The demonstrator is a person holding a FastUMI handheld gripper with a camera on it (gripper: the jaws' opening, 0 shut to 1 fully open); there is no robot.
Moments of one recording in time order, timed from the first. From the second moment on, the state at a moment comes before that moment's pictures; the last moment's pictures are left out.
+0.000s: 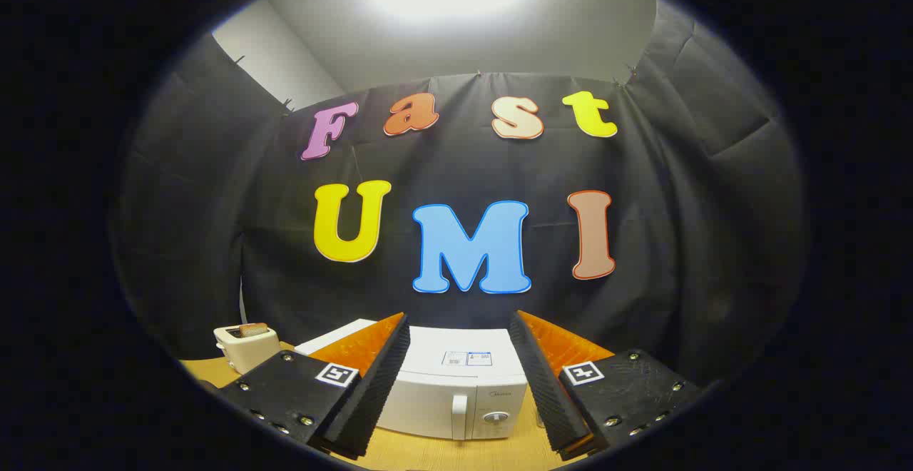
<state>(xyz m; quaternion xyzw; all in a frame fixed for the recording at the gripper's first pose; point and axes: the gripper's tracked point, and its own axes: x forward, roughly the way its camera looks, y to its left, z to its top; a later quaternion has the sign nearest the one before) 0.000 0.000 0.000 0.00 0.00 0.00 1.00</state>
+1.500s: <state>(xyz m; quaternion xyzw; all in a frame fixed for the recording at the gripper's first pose) 0.024 0.031 -0.033 0.00 0.02 0.03 1.00</state>
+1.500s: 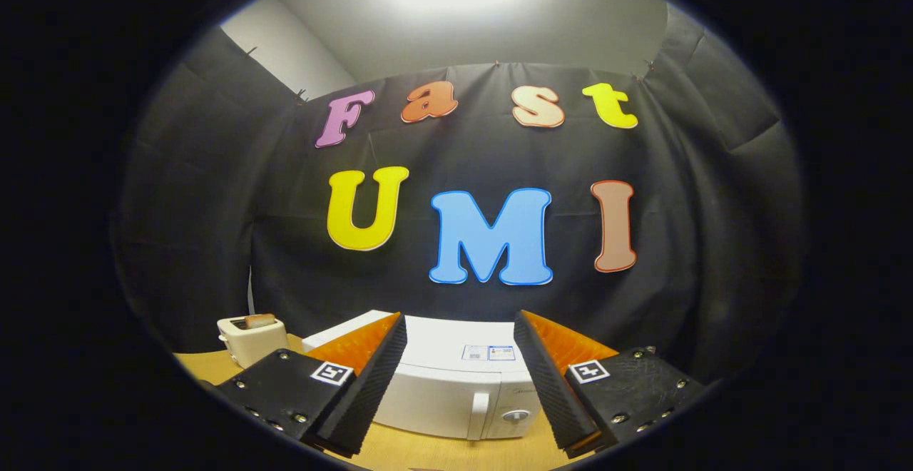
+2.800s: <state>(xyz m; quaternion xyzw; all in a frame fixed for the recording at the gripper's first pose) 0.093 0.006 -0.247 -0.02 0.12 -0.02 0.99</state>
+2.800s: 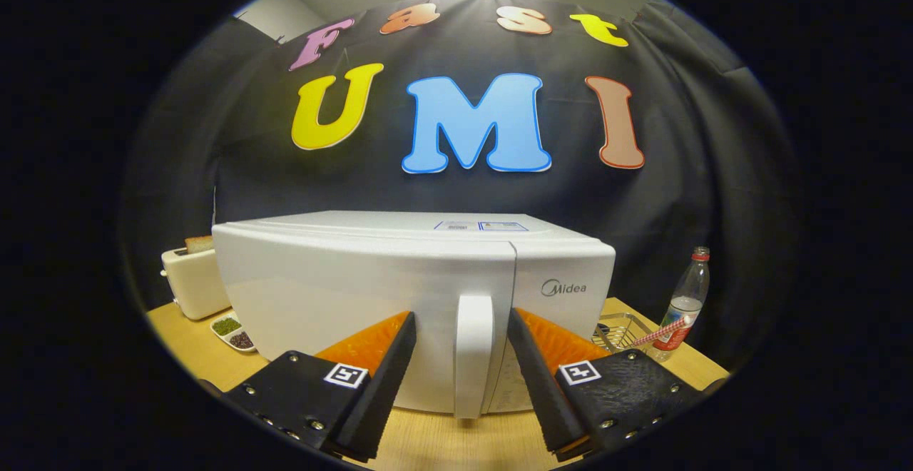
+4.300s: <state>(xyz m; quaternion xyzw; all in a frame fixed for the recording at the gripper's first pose) 0.081 0.003 -0.283 0.02 0.15 -0.03 0.99</state>
